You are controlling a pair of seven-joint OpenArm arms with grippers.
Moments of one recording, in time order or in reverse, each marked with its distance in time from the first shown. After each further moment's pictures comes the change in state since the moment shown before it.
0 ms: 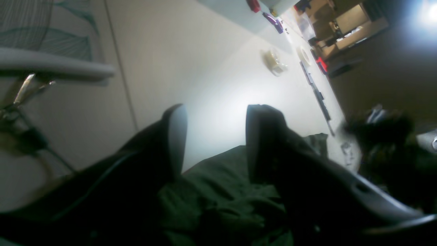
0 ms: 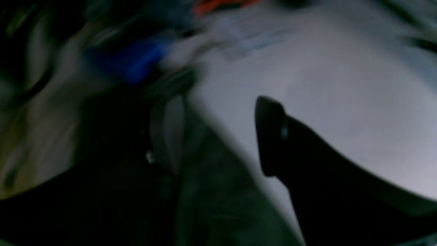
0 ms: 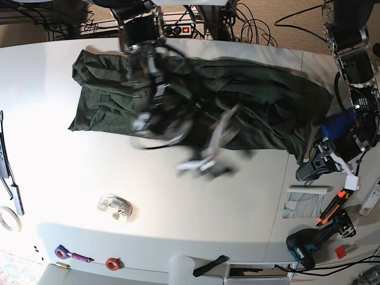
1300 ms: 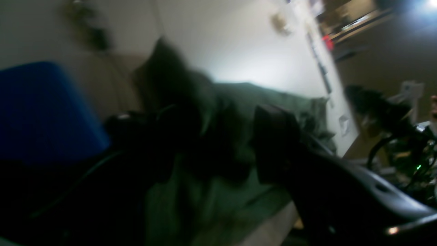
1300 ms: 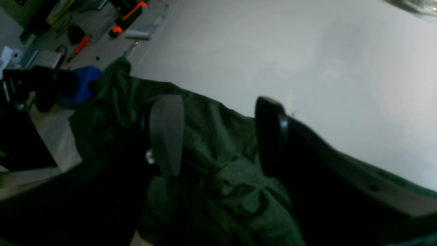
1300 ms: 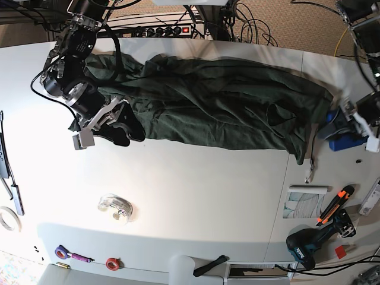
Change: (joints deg) left arm 14.1 -5.7 -9.6 2.5 -11.6 -1.2 15.6; right arm -13.2 11.6 35.7 5.1 37.4 2.4 -20.4
